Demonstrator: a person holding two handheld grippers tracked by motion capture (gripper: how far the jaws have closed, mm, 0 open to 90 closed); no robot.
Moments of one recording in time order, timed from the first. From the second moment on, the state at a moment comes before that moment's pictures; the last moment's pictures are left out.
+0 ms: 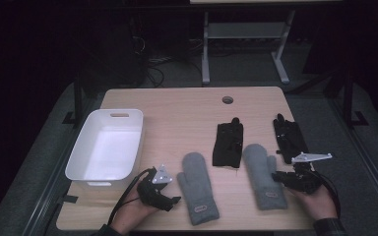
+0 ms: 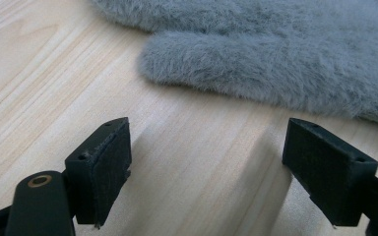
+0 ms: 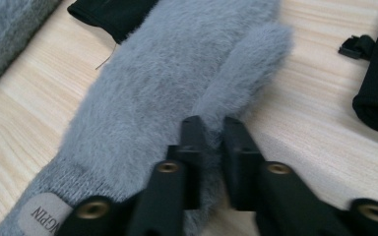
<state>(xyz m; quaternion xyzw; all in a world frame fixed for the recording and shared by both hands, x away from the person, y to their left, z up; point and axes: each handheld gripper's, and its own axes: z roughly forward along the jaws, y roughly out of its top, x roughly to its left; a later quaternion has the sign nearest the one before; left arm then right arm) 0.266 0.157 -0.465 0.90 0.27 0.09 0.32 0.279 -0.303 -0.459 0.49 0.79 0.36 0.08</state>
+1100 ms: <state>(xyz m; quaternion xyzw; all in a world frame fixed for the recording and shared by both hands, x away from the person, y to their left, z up) 0.267 0.157 -0.466 0.90 0.26 0.09 0.32 0.284 -0.254 -0.404 0.41 0.83 0.35 0.15</state>
